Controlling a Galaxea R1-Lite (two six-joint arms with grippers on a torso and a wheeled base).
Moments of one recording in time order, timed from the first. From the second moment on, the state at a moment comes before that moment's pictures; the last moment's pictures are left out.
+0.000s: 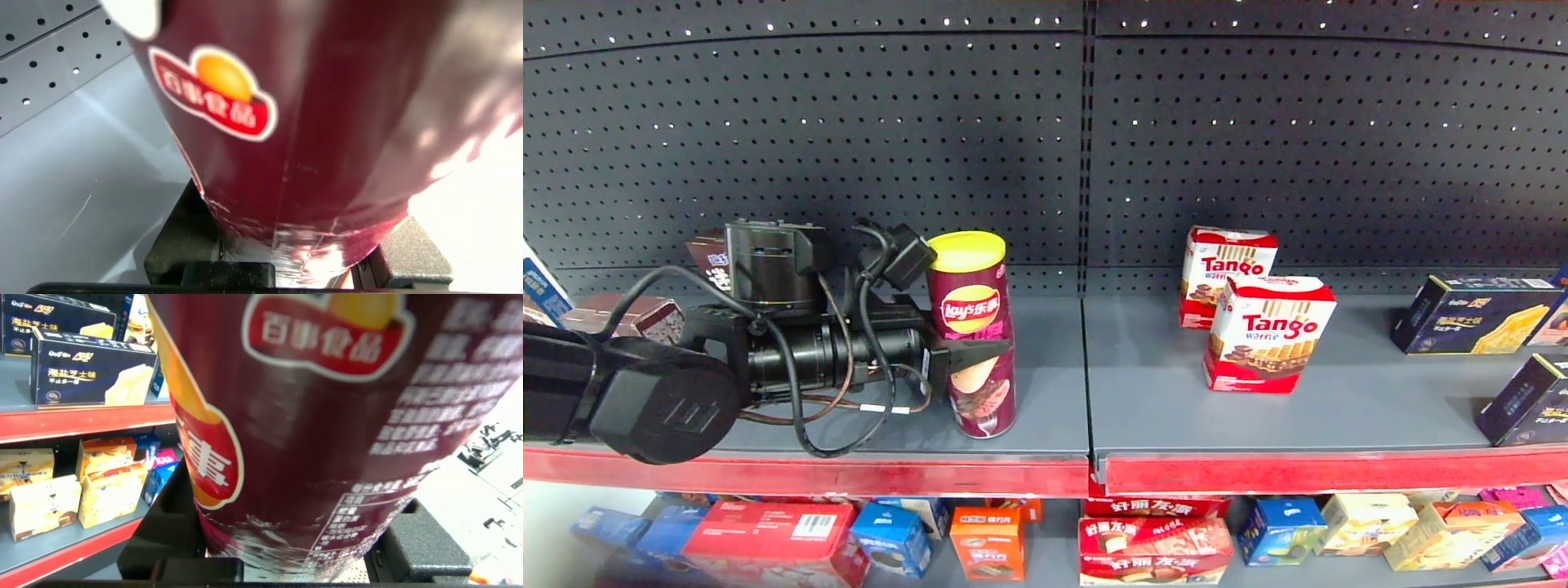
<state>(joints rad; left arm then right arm) -0.30 1.78 -0.93 -0.51 -0.60 0.20 -0.32 0.00 -0.83 0.57 -0.48 -0.50</state>
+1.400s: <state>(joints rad) -0.29 1.77 -0.91 -0.51 -0.59 0.20 -0.32 0.00 -0.83 0.57 -0.48 -0.50</state>
